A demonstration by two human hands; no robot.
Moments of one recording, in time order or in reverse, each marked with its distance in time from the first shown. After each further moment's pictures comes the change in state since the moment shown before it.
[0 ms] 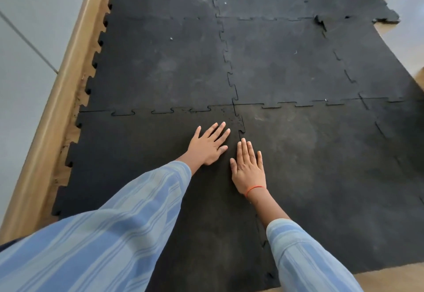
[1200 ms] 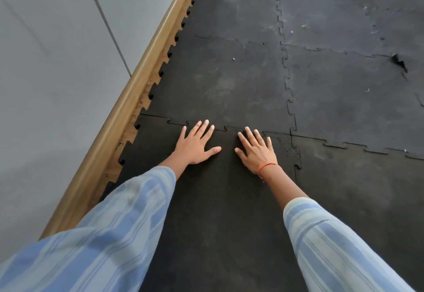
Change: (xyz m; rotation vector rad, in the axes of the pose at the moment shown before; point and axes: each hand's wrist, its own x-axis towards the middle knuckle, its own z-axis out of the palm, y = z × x) left_hand -0.049 -0.159 0.002 -0.128 0.089 -0.391; right_hand 0.122 -0.111 -0.033 -0.100 -0.077 -0.318
